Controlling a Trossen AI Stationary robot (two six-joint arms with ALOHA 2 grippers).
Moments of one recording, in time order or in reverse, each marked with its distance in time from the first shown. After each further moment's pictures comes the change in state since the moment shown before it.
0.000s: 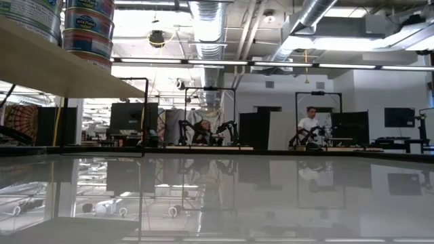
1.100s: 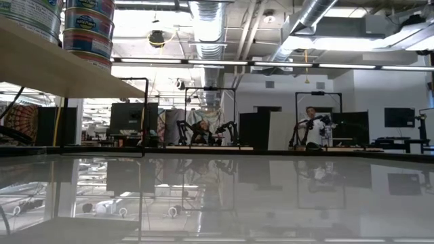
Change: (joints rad) left arm 0.002 -0.160 -0.026 -0.115 0.356 0.023; right arm -0.175 -0.593 -0.759 0.409 -0.162 0.346
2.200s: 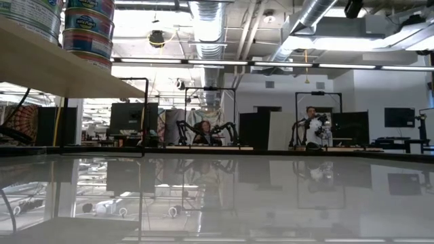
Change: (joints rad) left arm -0.009 -0.012 -0.397 0.234 -0.029 -0.445; right arm -0.072 -0.416 -0.491 0.268 0.029 0.343
